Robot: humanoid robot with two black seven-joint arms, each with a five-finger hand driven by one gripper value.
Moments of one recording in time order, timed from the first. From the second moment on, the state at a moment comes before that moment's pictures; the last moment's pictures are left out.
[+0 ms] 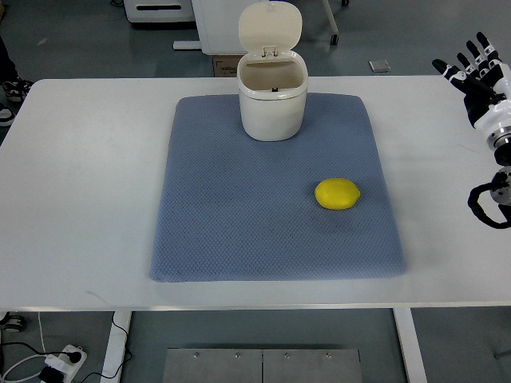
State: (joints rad) left arm -0.03 0.00 -0.11 -0.27 -0.07 0.19 -0.41; right arm 0.71 -0.36 0.92 0.82 -0.34 -0.03 0.36
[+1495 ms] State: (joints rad) left arm -0.03 0.00 -0.11 -0.27 -0.07 0.19 -0.41; right arm 0.79 -0.50 0.27 0.87 -0.59 0.26 0.59
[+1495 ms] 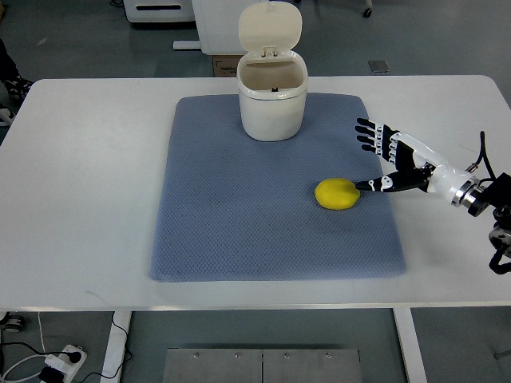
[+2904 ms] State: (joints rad) left arm -0.03 0.00 -0.11 -0.27 -0.07 0.19 -0.41; right arm 0.79 -0.40 0.15 0.84 -0.59 0.14 0.61
